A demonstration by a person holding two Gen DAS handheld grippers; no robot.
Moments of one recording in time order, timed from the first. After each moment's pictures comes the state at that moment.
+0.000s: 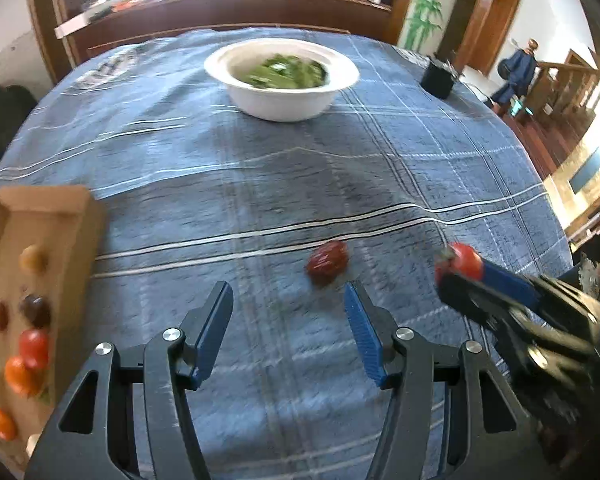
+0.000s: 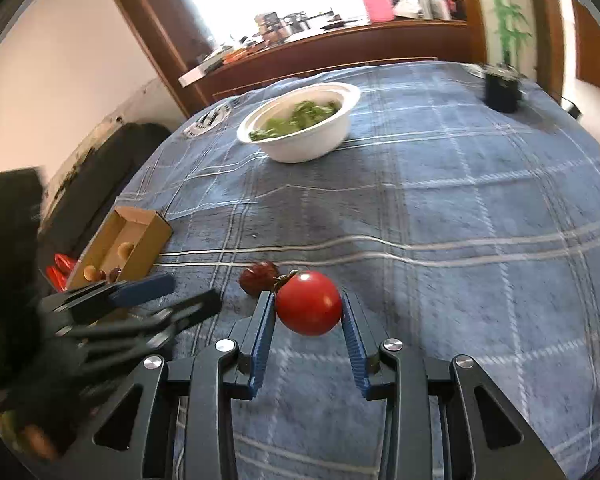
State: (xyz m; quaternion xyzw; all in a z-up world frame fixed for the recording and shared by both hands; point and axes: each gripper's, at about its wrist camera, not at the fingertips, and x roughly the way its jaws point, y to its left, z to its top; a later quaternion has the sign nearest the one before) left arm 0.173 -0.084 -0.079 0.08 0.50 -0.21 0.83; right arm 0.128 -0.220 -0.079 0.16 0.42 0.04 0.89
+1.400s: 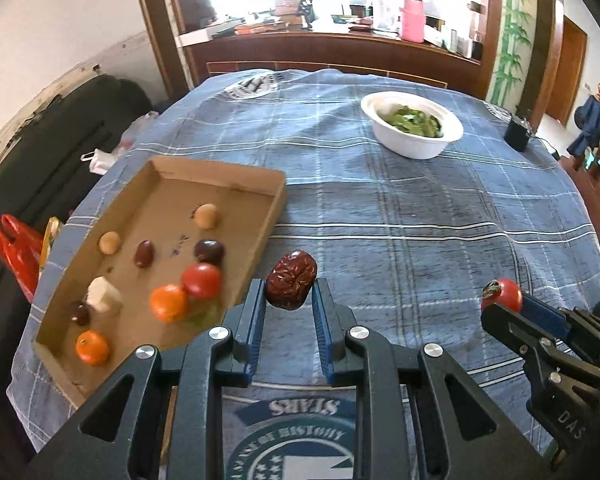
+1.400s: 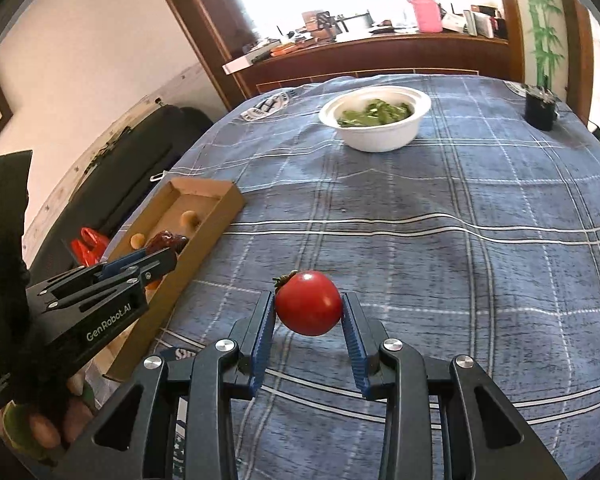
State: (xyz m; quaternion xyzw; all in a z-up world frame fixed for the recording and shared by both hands) left arm 0.117 0.017 -0.028 0.07 0.43 -0.03 0.90; right arm 0.097 -0.148 -0.053 0.13 0.42 0.10 0.89
